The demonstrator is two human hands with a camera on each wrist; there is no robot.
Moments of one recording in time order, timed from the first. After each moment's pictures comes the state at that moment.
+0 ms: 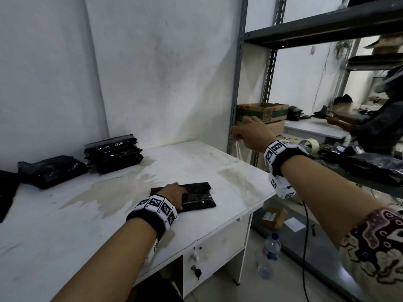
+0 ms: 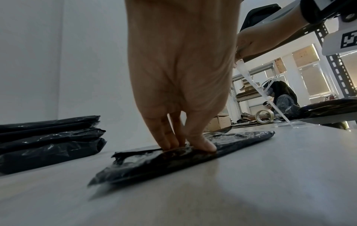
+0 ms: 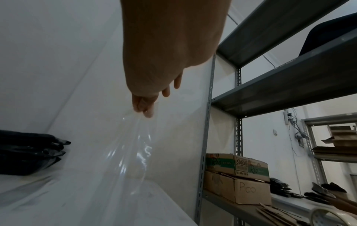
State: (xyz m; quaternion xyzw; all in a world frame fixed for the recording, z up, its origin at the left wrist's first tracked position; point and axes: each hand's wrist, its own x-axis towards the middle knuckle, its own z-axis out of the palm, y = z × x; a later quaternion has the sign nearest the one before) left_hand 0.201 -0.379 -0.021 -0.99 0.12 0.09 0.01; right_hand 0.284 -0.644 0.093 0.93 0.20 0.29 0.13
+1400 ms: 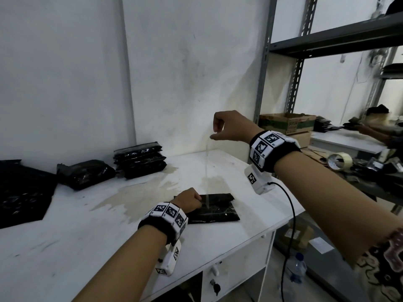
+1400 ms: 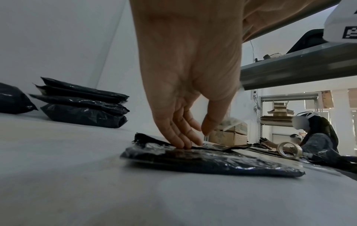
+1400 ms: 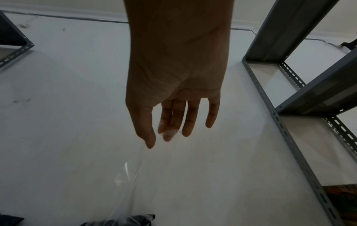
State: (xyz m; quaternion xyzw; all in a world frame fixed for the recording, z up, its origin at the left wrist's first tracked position) left_hand 0.211 -0.349 -0.029 -0.95 0.05 0.03 -0.32; right_hand 0.266 -0.518 0.152 0.91 0.30 0.21 -0.18
